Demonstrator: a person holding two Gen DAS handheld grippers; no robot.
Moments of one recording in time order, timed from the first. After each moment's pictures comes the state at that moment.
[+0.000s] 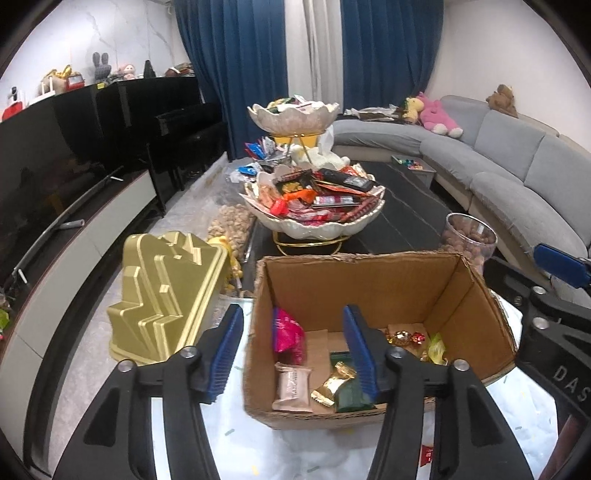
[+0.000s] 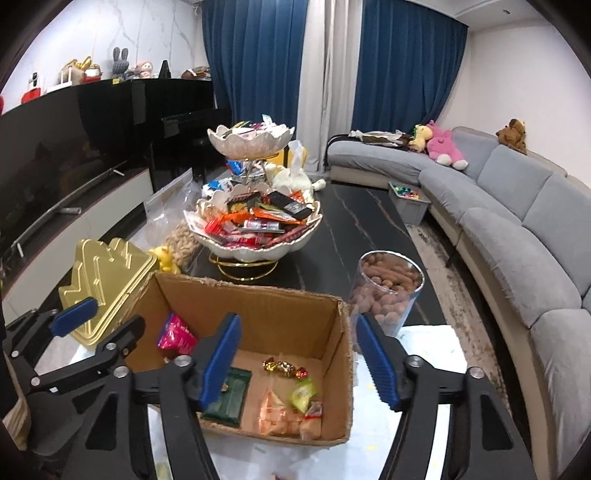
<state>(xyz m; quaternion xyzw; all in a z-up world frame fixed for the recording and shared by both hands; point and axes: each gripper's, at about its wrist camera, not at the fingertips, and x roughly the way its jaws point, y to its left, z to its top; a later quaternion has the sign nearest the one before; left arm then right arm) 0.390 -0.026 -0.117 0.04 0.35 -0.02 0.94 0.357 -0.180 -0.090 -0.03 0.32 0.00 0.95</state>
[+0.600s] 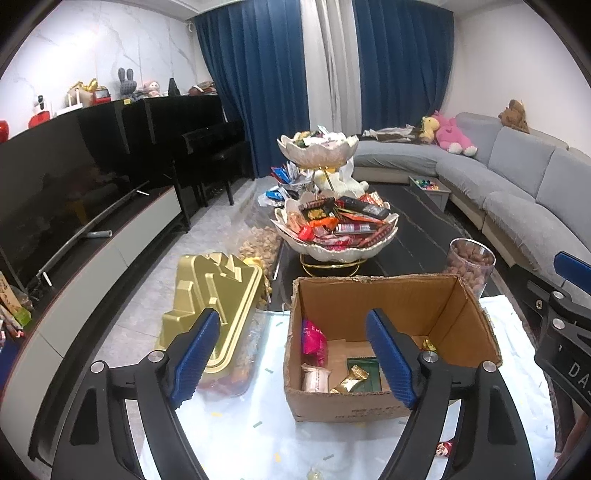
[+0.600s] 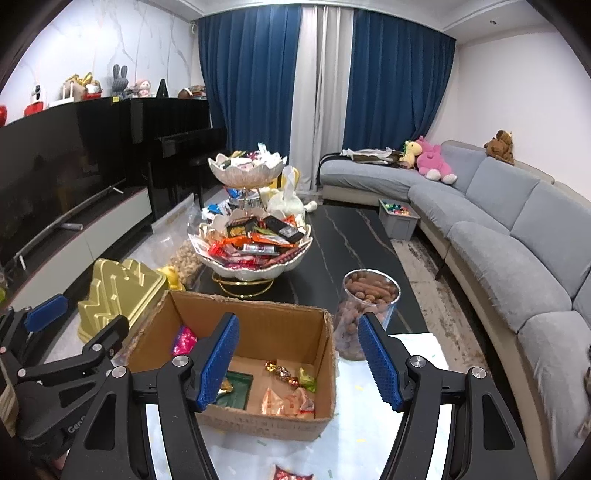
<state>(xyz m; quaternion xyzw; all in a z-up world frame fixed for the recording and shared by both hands) 0.344 -0.013 -0.073 0.04 0.30 0.02 0.95 0.313 -0.182 -0.048 -0.03 0.28 -0.01 0.96</state>
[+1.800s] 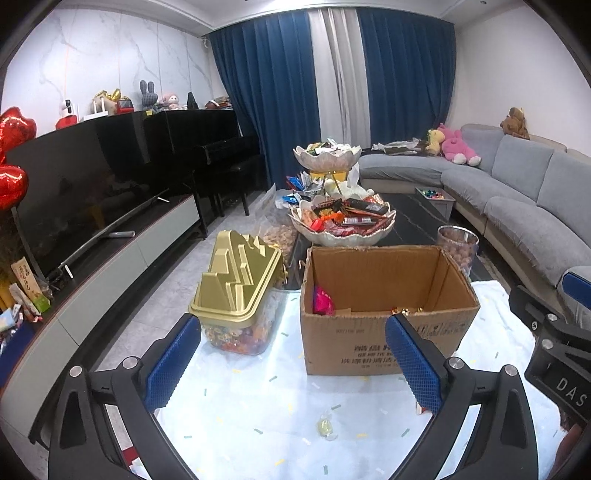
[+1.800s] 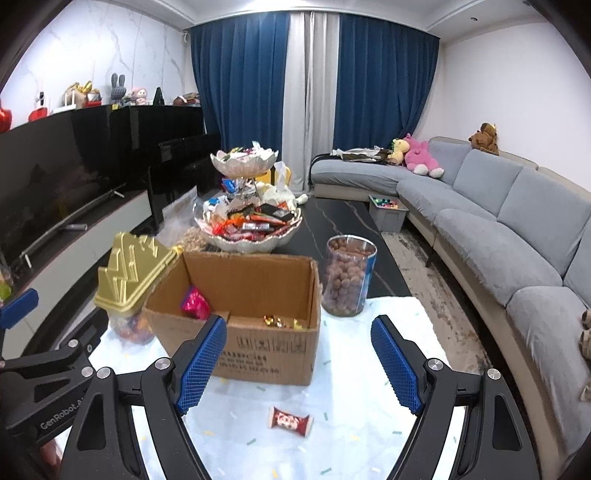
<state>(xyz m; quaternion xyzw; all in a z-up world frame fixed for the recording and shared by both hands) 0.241 -0.012 -0.082 0.05 0.27 0.04 0.96 0.214 -0.194 -0.072 -0.01 0.27 -0.02 0.96</state>
